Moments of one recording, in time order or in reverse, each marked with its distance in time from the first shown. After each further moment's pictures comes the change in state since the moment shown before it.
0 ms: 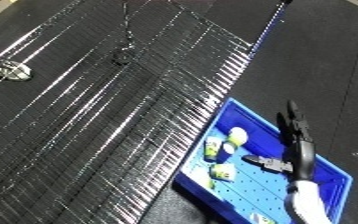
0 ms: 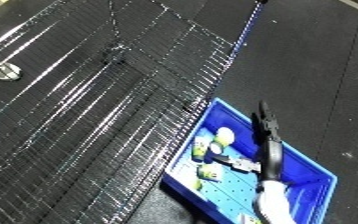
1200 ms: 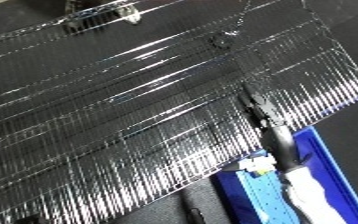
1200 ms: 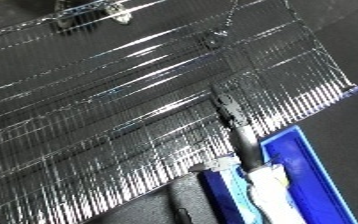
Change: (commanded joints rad) left arm -0.001 0.046 0.042 -0.008 0.025 0.071 0.022; right arm -0.154 0.053 0.244 -0.116 -0.086 0.157 0.295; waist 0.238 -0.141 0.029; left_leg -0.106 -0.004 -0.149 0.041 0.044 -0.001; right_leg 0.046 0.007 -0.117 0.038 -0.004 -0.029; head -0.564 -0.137
